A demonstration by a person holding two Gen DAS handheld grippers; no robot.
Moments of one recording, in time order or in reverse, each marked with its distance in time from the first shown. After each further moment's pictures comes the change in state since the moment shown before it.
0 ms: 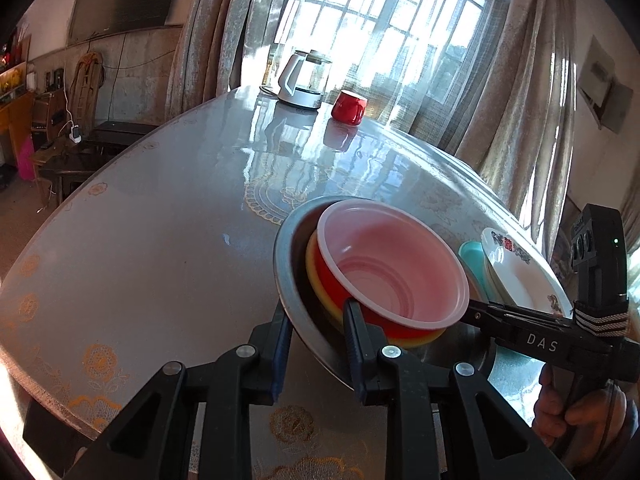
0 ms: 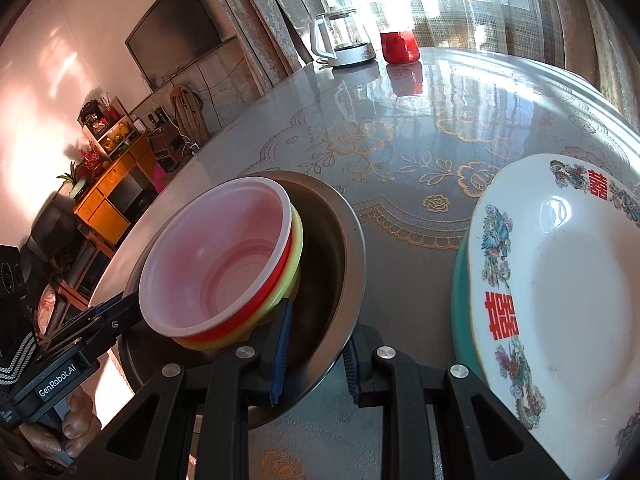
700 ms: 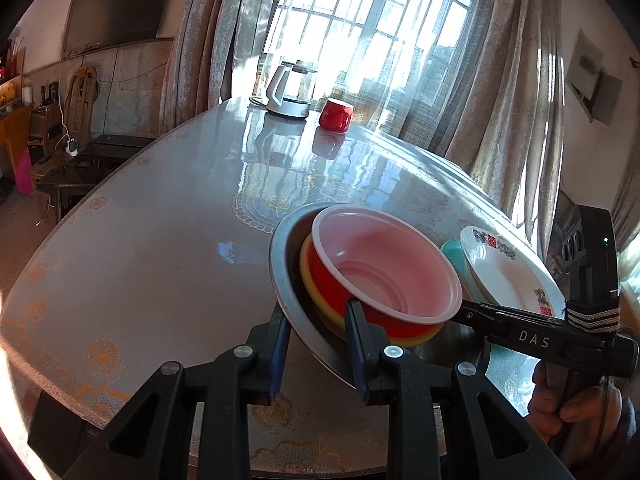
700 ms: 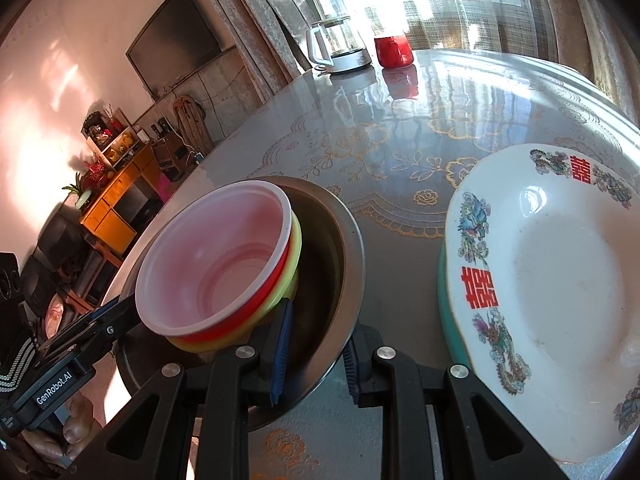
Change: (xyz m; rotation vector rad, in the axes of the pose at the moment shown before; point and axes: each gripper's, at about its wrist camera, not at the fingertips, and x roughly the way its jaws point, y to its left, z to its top) left arm -0.016 -0.015 -0.002 0.034 -0.029 -0.017; right arm -0.015 -0.009 -0.009 0.029 -0.028 0.029
